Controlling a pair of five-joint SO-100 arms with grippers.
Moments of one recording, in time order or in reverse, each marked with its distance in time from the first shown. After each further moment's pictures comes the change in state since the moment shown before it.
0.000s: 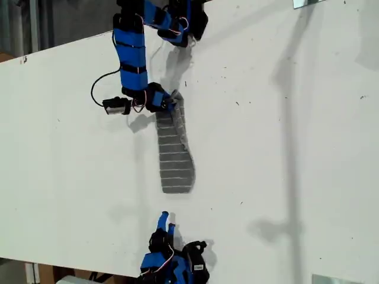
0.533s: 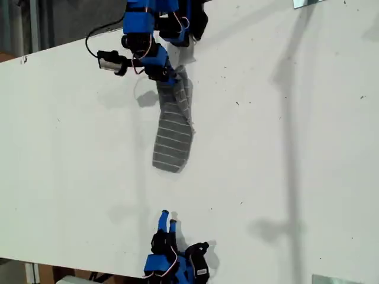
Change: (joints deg) arm 0 4.0 16.2 5.2 6.3 -4.9; arm 1 -8.8 54.1 18.1 16.9 15.9
